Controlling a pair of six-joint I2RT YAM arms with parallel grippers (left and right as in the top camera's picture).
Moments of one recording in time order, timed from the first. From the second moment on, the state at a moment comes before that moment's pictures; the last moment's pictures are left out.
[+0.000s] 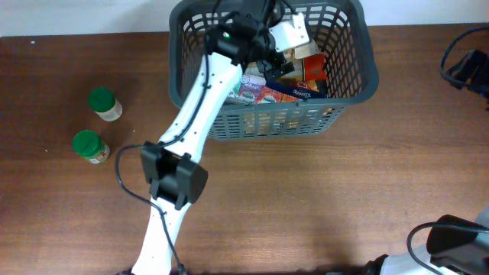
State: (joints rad) left arm -0.48 2.40 2.61 -1.01 0.21 0.75; right arm -0.52 1.73 2.09 -1.40 -0.21 0.05
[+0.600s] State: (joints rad) left arm 0.12 2.03 2.74 -1.52 0.10 0.29; right arm -0.52 1.73 2.09 -1.40 -0.21 0.05
